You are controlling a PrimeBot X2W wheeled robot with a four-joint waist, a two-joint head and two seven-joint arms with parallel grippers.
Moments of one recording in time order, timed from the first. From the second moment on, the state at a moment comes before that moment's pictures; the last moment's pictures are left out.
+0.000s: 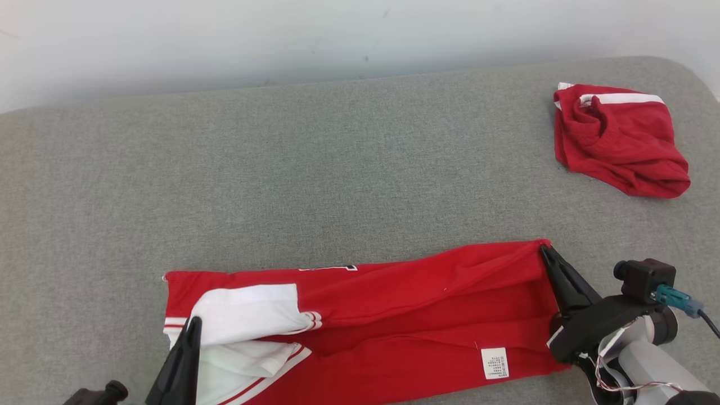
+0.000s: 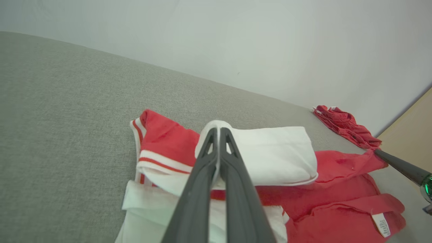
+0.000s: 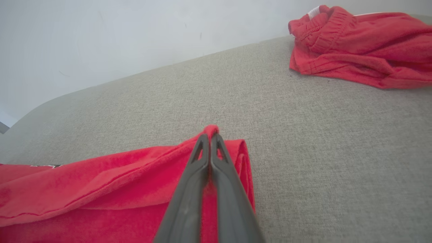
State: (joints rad) left arm -0.05 0.21 -0.16 -0.03 -0.49 -0.10 -0.26; right arm -0.44 -0.46 0.69 0.48 0.82 0.13 -0.26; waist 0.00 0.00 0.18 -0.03
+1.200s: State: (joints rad) left arm 0.03 0.05 0.13 -0.06 -0.27 -0.11 -0.26; right arm -0.30 -0.40 0.49 0.55 0.68 0.13 -0.26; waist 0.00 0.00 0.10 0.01
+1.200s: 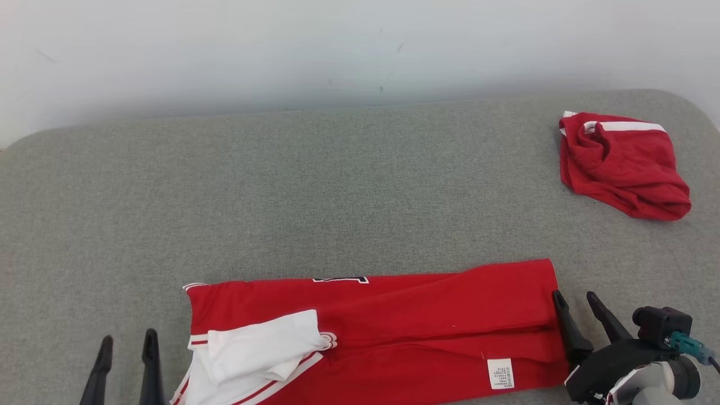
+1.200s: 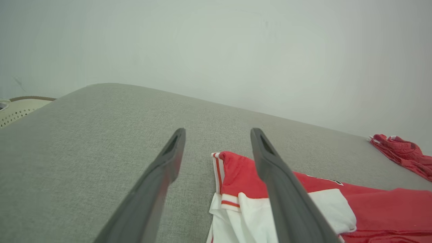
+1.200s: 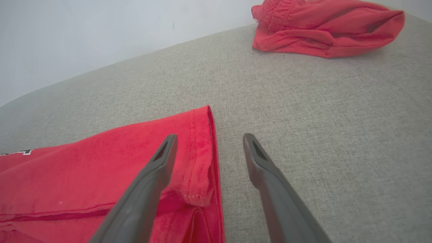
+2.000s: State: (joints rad) left arm 0.06 0.05 0.14 -0.07 -0.27 -0.06 -0.26; right arm -0.32 -0.31 0.44 0.69 0.62 0.13 -0.16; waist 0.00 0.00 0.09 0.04
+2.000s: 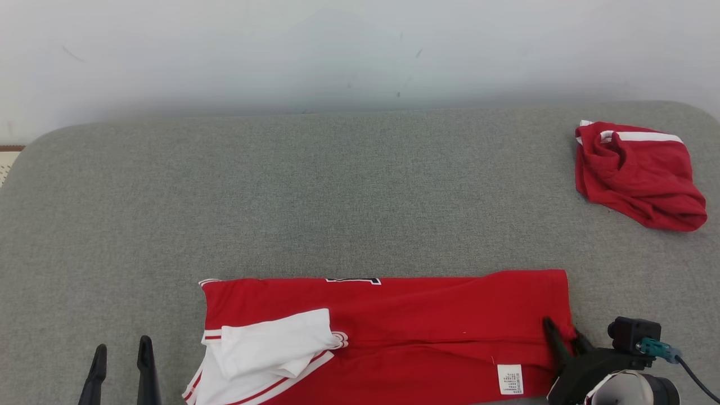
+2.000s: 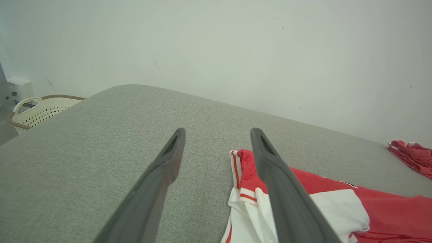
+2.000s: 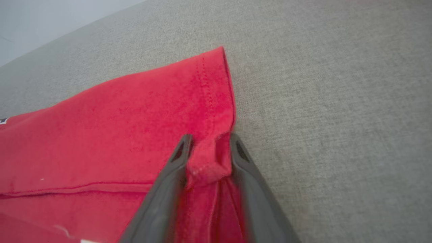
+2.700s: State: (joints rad) left arm 0.06 0.05 0.13 -0.08 -0.28 -0.06 -0.26; right arm -0.39 -0.40 0.37 0.66 0.57 0.13 -0.18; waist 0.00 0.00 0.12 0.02
